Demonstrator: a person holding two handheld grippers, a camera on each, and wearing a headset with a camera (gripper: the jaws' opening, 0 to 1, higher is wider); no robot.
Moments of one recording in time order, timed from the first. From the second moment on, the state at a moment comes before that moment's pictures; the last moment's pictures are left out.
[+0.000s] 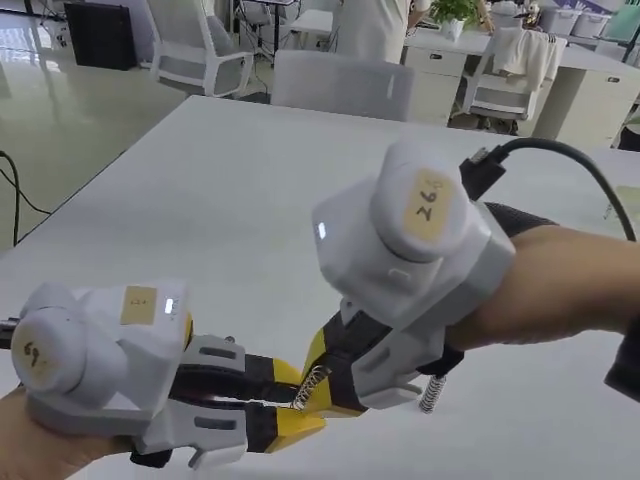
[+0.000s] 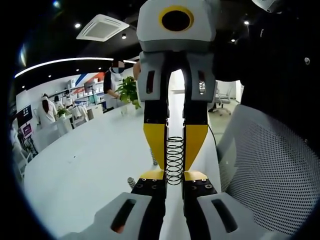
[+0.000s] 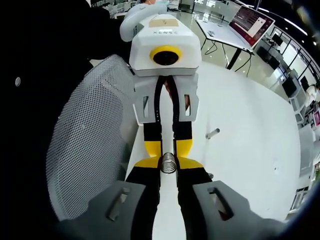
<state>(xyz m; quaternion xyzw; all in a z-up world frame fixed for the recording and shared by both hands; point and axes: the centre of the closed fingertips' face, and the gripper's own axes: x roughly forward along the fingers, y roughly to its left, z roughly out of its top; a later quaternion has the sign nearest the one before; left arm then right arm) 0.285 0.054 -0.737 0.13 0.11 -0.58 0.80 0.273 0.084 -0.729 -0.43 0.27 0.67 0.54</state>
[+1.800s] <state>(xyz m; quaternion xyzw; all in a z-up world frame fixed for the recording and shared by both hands) 0.286 0.140 -0.763 0.06 0.16 -0.44 0.88 0.335 0.137 -0.740 -0.47 0.27 0.66 0.53</state>
